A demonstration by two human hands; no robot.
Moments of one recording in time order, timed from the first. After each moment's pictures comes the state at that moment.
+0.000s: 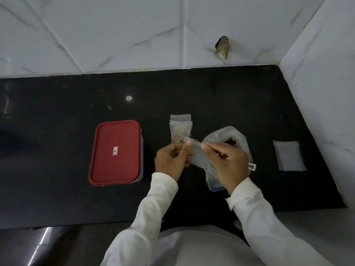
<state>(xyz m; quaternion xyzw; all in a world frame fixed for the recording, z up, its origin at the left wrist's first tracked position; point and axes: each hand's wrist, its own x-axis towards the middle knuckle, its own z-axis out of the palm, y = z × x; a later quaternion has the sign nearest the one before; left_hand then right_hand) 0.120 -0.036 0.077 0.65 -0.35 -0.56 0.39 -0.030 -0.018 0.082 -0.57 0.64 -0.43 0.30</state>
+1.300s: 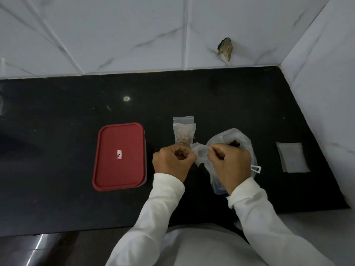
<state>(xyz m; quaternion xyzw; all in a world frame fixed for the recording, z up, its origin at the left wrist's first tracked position) 0.137 -0.044 0.083 0.68 -0.55 -0.39 0.29 -0.021 -0.031 0.073 -0.63 0.69 -0.31 0.15</state>
